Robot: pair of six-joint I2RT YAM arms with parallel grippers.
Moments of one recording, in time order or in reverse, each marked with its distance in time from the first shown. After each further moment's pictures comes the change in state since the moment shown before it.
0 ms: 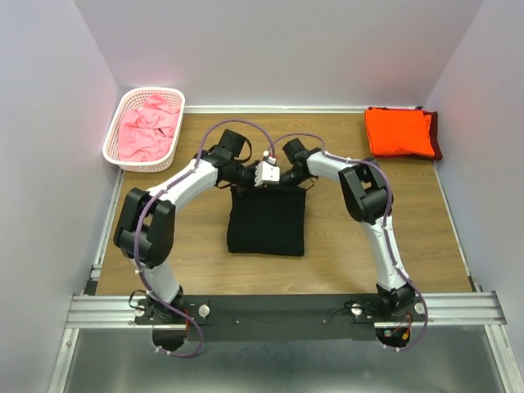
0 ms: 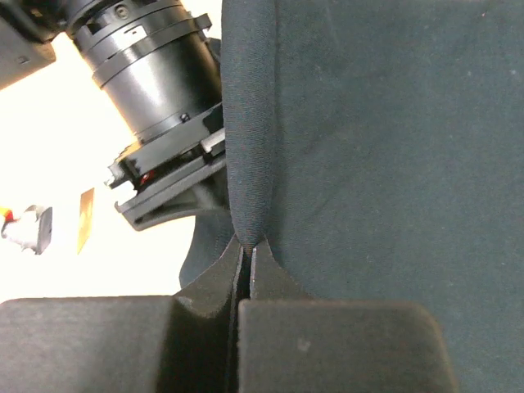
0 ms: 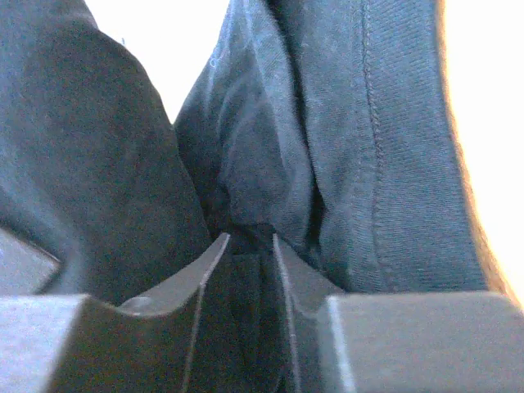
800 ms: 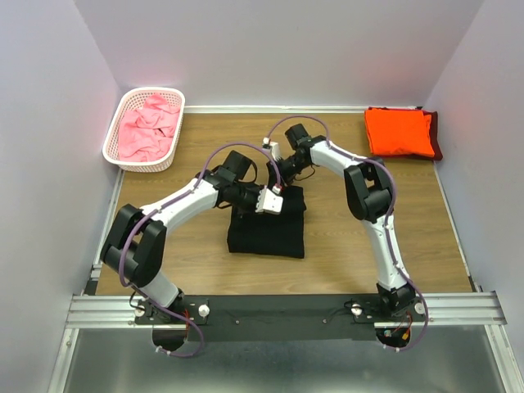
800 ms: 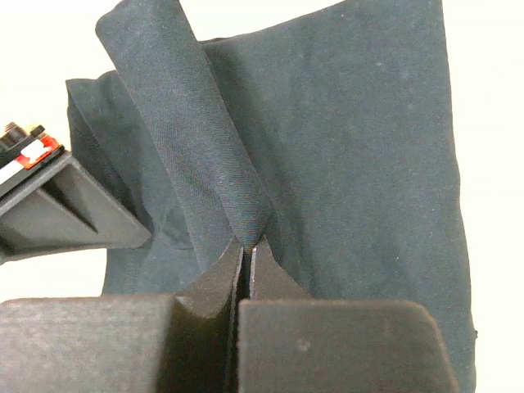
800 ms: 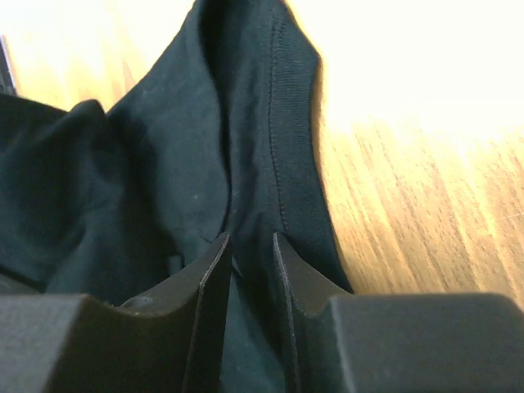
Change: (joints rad) left arm -0.116 -0.154 -0.211 0.009 -0.019 0.084; right arm -0.021 -0.002 0.158 -0.062 0.238 -0.231
